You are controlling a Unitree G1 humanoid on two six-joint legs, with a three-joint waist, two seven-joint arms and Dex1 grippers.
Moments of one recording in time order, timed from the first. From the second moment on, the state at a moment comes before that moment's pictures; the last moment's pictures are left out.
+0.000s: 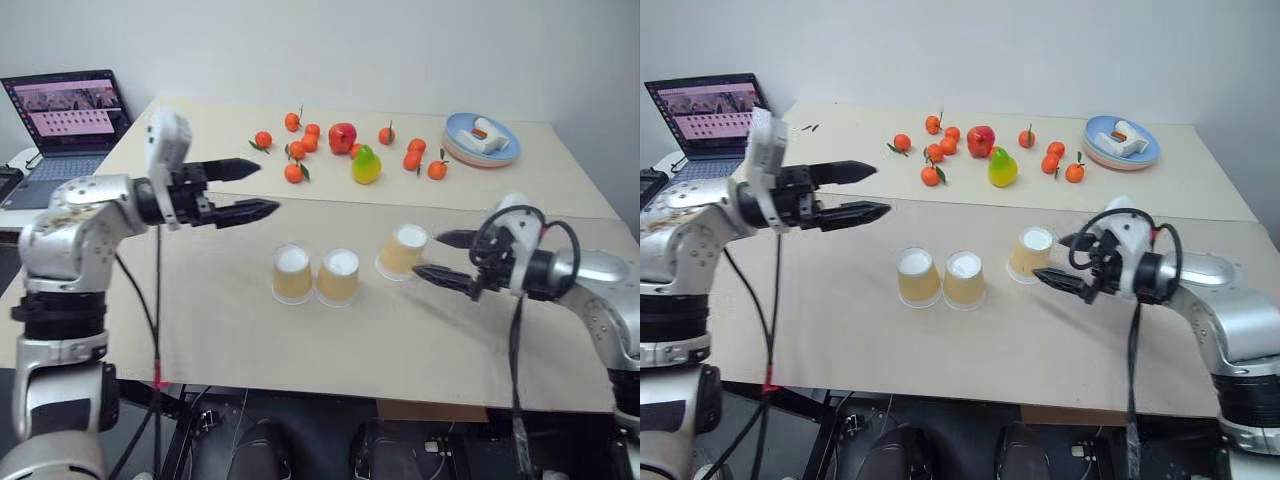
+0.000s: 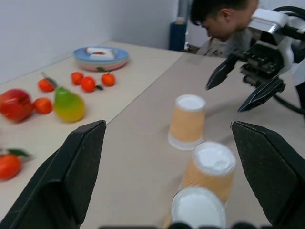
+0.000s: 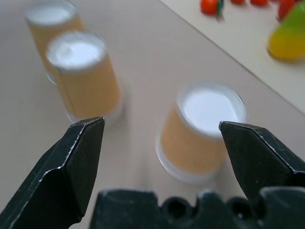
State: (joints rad) left arm -0.76 0.76 0.13 0.03 -0.57 0.68 -1.14; right arm -0.38 -0.90 -0.12 -0.16 0.51 0.65 0.92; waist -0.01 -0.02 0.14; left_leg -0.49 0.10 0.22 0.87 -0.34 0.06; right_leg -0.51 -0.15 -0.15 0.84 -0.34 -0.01
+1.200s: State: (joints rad) left arm -0.57 0.74 0.03 -0.11 -0.55 0.53 -1.23; right arm -0.76 -0.60 0.04 0.45 0.32 0.38 1.20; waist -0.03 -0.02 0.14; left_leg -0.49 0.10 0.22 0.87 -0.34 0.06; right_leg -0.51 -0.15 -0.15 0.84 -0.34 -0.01
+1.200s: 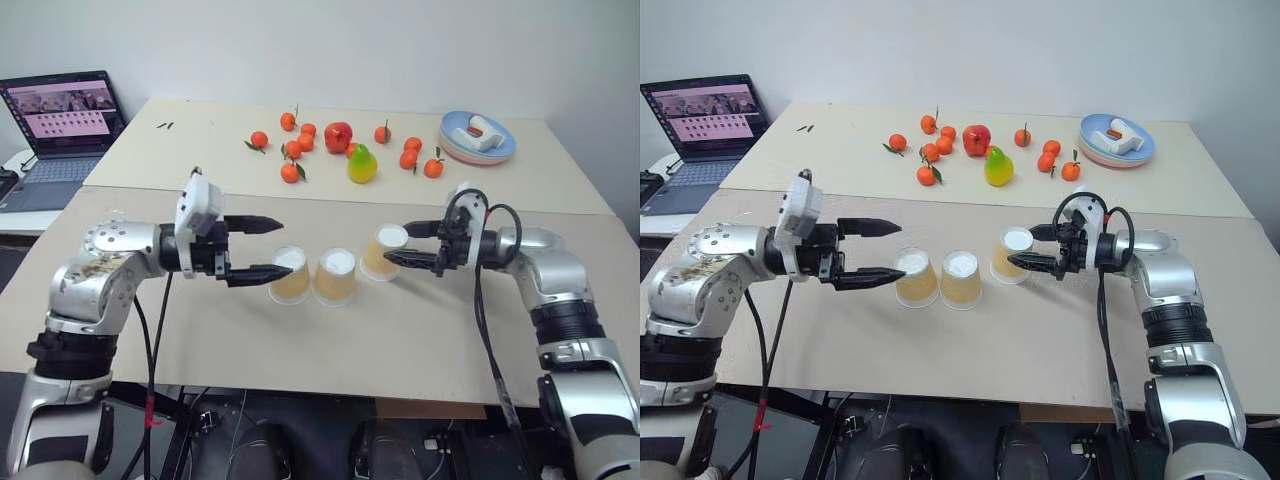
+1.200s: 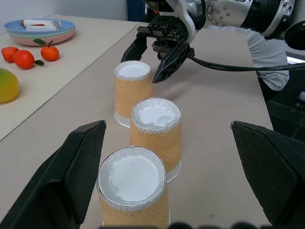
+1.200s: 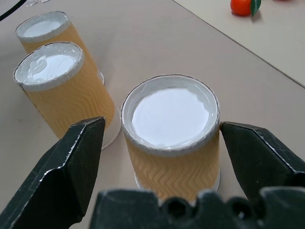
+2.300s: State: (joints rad) left arm -0.53 0.76 0.03 -0.11 -0.53 0.49 -1.24; right arm -0.86 -0.61 0.02 0.16 0.42 0.57 1.12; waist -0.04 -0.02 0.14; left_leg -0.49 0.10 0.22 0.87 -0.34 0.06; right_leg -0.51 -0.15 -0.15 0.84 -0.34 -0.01
